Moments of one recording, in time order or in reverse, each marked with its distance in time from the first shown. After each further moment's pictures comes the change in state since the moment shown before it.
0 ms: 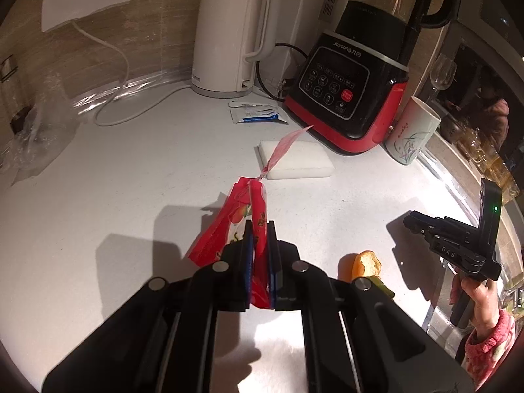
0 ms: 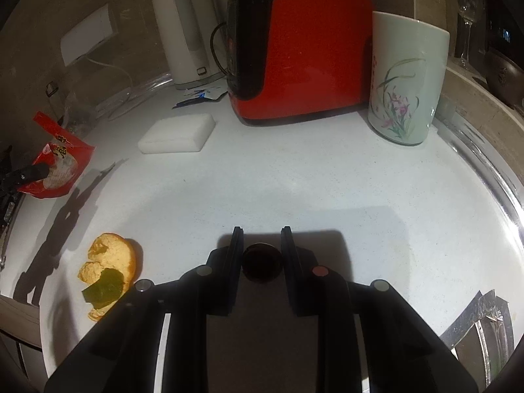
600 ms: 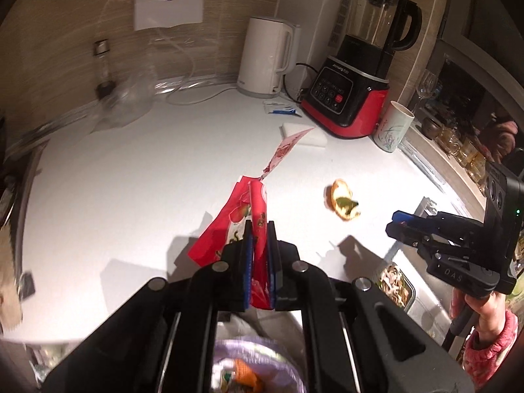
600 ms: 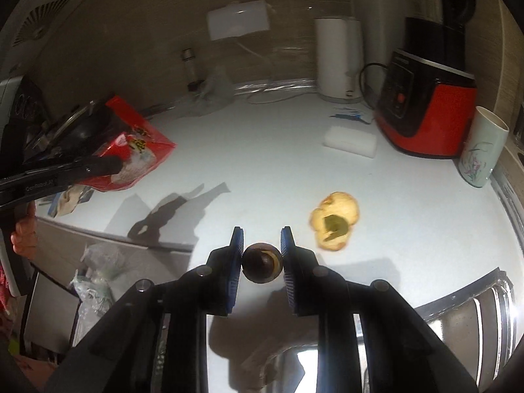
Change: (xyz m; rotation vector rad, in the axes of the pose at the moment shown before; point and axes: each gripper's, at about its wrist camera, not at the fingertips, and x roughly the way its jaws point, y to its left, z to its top) left arm -0.179 0.004 -0.115 -0.096 -0.045 0.102; right arm -0.138 0.181 -0.066 -0.289 0.010 0.295
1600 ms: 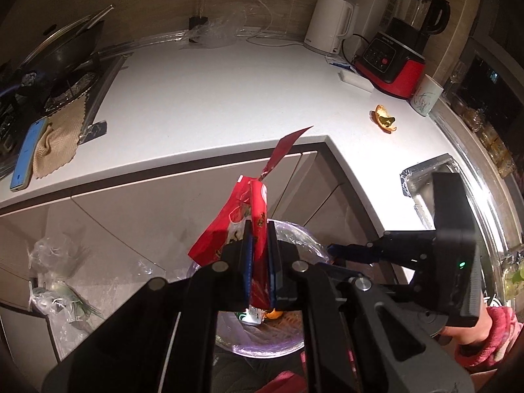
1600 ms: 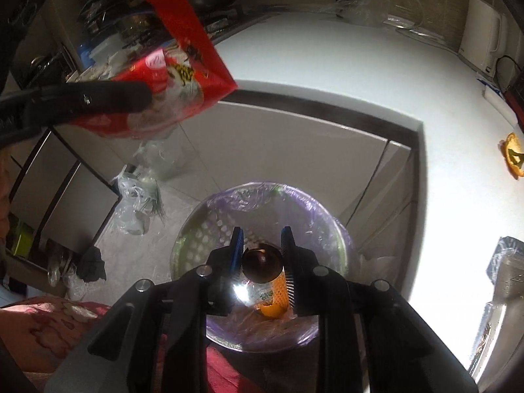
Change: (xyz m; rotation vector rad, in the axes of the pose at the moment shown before) left arm -0.094 0.047 -0.172 -0.171 0.096 0.161; right arm 0.065 0.191 -0.134 -0.281 0.306 0.221
